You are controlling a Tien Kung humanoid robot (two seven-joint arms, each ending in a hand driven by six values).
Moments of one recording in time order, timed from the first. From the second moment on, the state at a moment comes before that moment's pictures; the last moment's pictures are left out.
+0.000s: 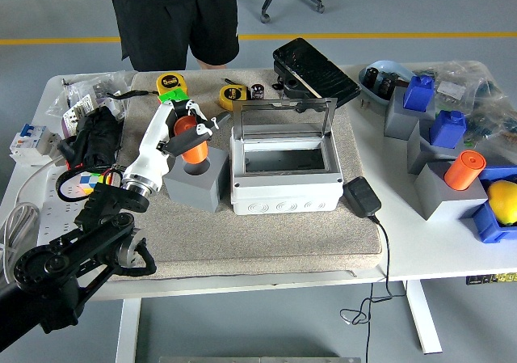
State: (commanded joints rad) left arm -0.46 0.24 -0.76 -1.30 0.90 0.41 -0.24; right arm 0.11 -0.24 0.35 0.34 -0.19 -0.11 -0.06
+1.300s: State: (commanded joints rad) left arm -0.89 0.00 -0.28 -1.10 1.40 0.49 0.39; right arm 0.12 -0.25 0.33 0.34 -0.17 -0.12 -0.06
